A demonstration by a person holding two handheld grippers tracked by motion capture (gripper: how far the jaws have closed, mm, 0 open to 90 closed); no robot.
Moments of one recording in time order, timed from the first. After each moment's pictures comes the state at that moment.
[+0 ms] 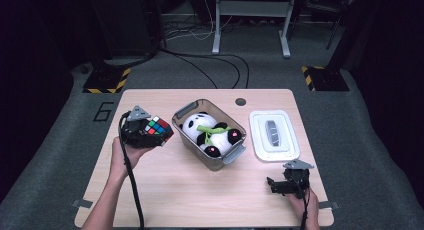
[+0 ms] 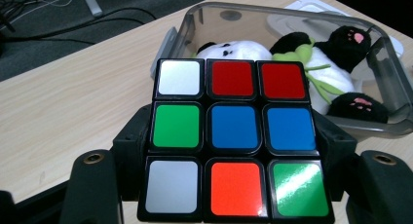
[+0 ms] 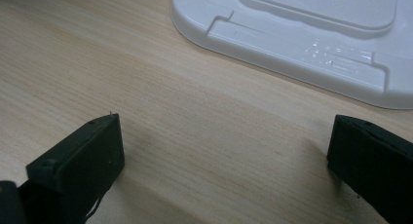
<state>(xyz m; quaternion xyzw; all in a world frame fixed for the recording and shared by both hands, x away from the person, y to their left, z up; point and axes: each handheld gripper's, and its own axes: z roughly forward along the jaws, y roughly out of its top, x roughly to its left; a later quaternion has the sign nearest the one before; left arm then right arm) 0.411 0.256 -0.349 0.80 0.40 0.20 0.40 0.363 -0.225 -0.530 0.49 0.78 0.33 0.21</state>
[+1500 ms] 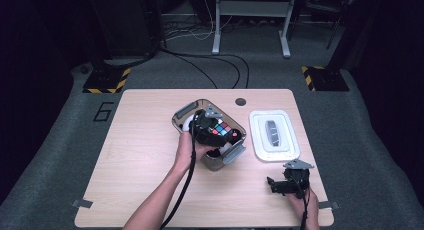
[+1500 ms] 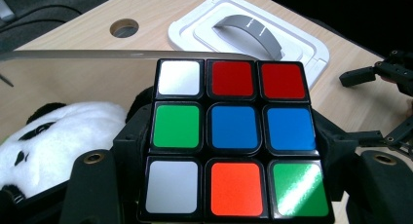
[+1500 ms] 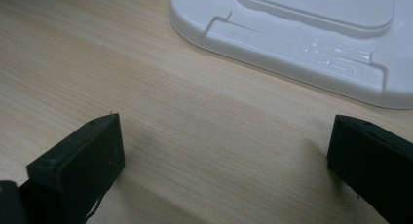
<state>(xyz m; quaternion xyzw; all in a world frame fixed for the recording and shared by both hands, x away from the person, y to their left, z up) 0.442 0.089 -0.371 0.85 0.33 0.14 0.39 0.363 -0.225 -0.530 0.49 0.78 0.33 0.21</state>
